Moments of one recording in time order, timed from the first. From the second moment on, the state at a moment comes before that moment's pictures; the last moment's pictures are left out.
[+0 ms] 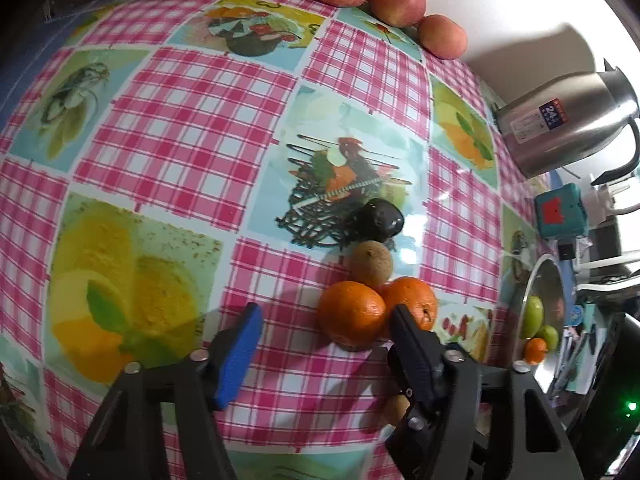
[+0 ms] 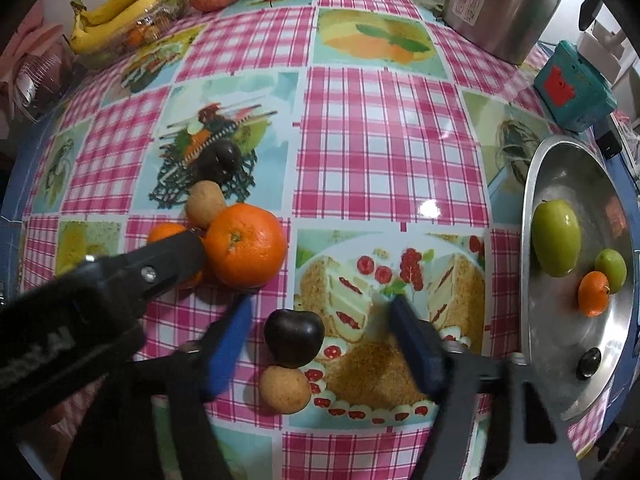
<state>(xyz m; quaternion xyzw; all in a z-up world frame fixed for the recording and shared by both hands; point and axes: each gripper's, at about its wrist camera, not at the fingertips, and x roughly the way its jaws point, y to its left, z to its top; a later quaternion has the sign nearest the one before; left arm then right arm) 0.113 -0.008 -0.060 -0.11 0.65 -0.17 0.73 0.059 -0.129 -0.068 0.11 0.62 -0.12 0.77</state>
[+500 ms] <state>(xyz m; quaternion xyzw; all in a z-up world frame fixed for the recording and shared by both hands) 0.112 -0.011 -0.058 -0.12 0.65 -0.19 0.73 0.052 -0.138 -0.056 0.16 0.62 -0.08 0.76</state>
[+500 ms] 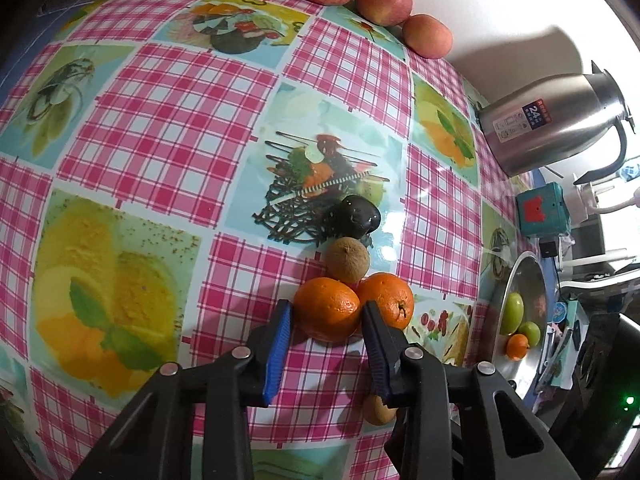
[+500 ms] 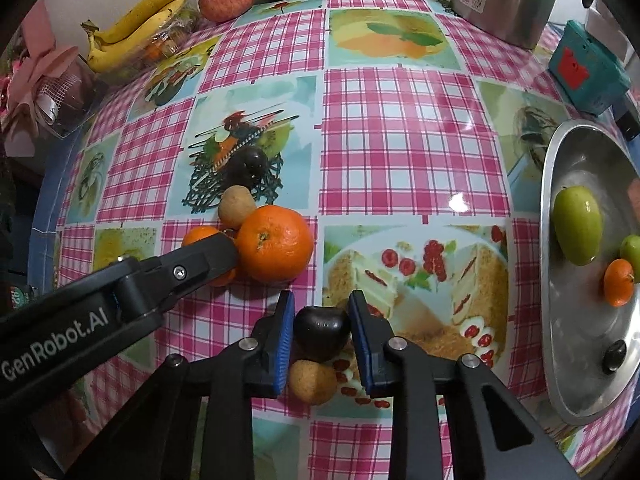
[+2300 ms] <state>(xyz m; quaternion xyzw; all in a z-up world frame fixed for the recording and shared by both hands) 0.071 -0.079 0.014 -0.05 0.58 -0.24 0.77 -0.031 -0.309 0.001 0.28 0.54 -0.24 0.76</state>
